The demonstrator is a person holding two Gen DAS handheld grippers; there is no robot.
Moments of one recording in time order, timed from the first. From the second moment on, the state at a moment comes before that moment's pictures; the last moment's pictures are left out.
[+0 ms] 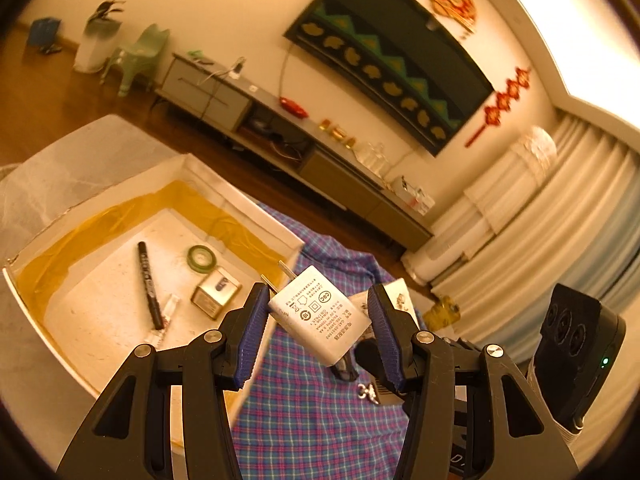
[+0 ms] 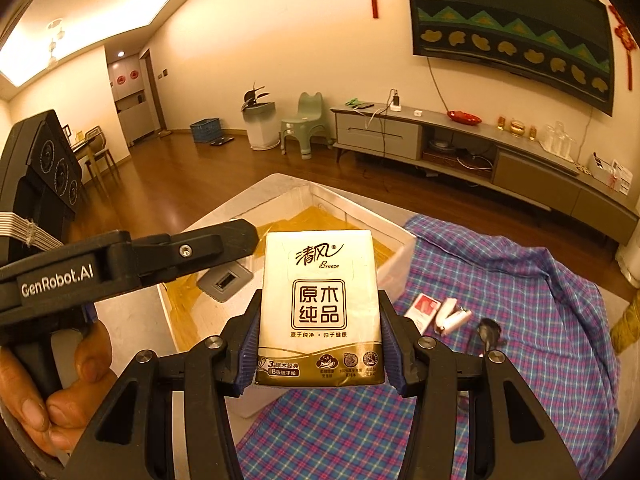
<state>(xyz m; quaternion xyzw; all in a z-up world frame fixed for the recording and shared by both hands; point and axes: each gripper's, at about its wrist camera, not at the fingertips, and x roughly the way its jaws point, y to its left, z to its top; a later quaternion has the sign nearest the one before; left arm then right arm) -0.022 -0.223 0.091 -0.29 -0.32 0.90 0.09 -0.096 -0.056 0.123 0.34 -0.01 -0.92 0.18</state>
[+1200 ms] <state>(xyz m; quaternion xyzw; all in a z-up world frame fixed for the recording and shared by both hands) -0.056 -0.332 -0.004 -0.41 -0.33 0.84 -0.12 -0.280 -0.185 0.032 0.55 0.10 -0.79 0.24</state>
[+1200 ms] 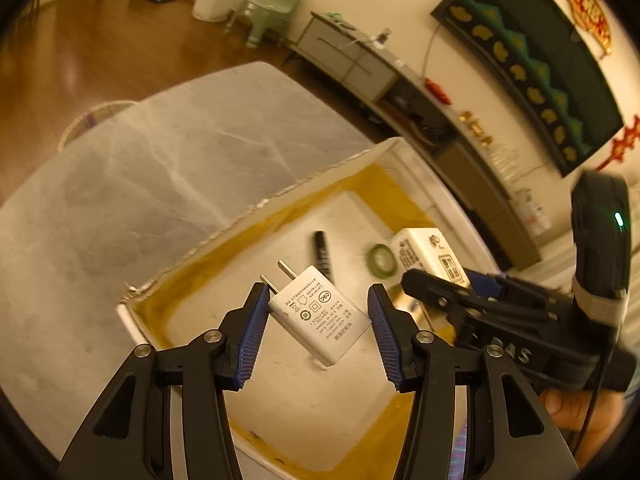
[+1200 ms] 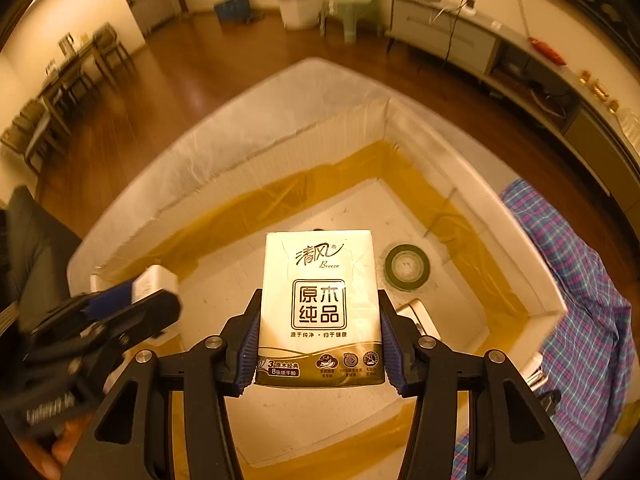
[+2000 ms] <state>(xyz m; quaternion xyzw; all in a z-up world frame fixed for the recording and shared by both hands) -0.065 -0.333 -0.004 -0.43 -0.30 0.84 -0.14 -0.313 -0.197 0.001 0.59 0.12 -0.78 0.19</state>
